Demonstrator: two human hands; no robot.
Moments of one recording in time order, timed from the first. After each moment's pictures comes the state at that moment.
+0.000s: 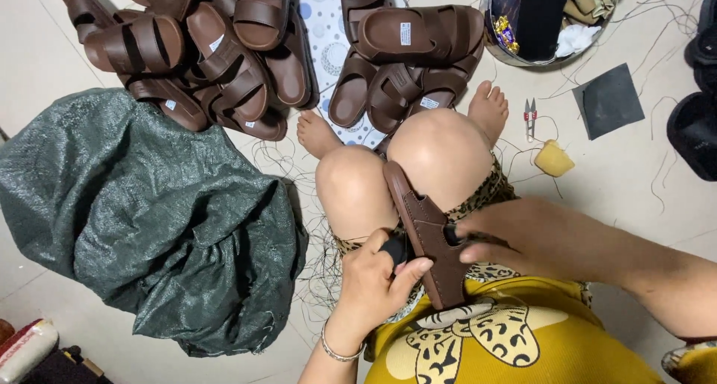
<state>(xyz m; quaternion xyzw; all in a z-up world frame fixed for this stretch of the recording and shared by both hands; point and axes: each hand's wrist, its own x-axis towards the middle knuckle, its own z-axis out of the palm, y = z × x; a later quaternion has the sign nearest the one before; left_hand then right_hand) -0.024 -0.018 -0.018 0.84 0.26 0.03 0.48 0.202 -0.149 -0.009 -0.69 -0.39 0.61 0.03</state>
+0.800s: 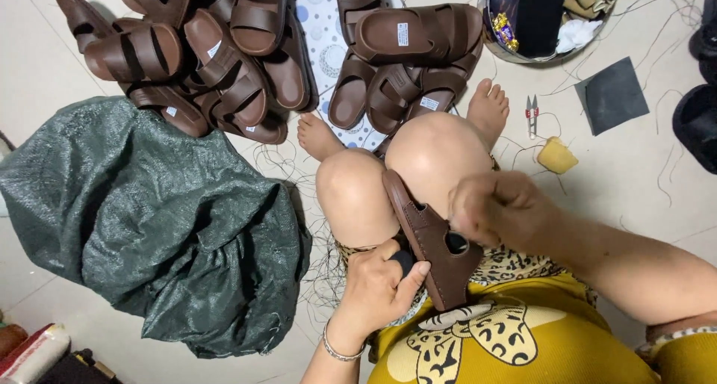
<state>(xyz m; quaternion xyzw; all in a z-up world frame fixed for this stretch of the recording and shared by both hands) -0.024 -0.014 -0.019 0.86 0.19 0.04 0.47 0.191 -0.131 -0.043 -0.39 -0.26 0.61 0.64</state>
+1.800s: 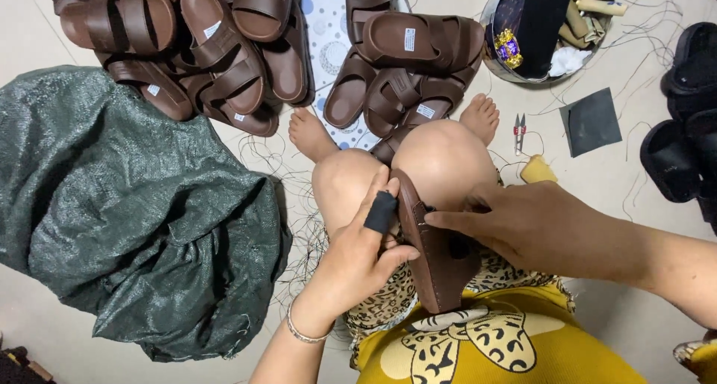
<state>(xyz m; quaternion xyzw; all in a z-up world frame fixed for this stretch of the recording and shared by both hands) -0.006 0.031 -0.012 0.78 0.23 -0.08 0.58 0.216 -0.133 -0.011 -0.63 -0.67 0.36 0.14</state>
